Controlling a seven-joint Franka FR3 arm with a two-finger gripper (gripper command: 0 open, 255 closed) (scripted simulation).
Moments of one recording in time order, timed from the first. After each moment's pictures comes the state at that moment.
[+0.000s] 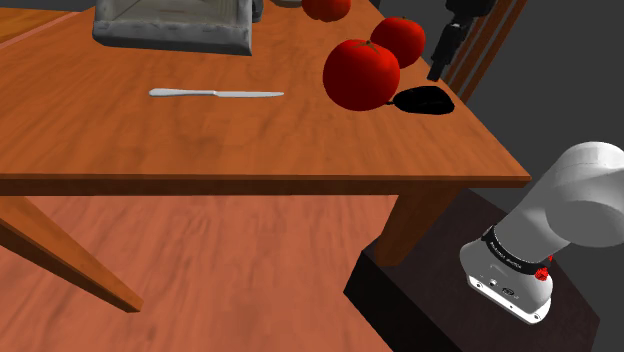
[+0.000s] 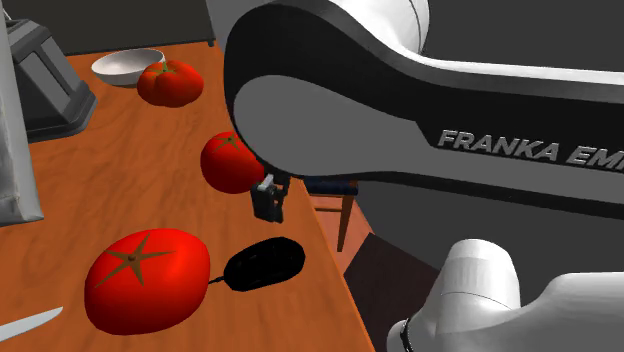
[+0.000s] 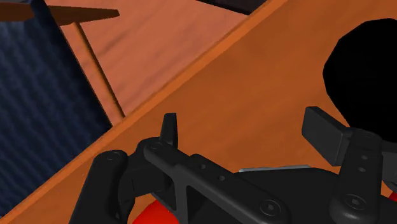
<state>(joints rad) 0.15 -0.70 0.04 -2.29 -0.04 1.61 -0.10</state>
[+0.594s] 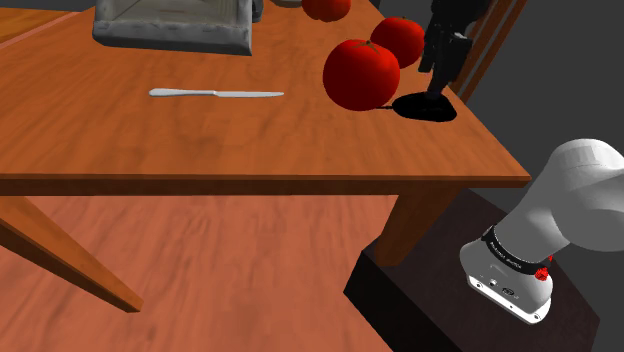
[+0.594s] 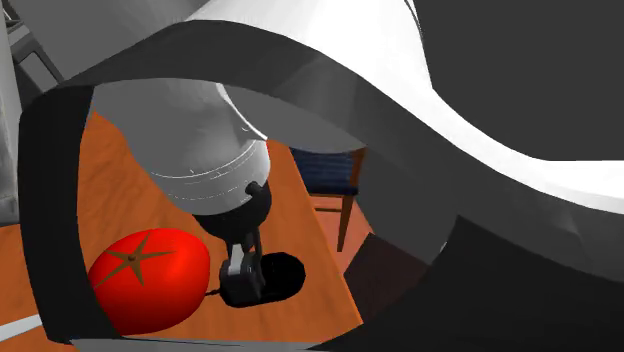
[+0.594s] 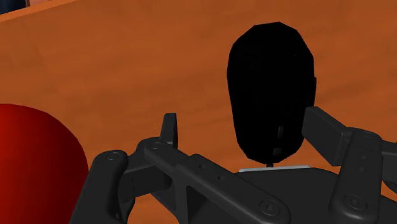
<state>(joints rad) 0.33 -0.66 0.14 -2.22 0.00 1.55 -0.29</state>
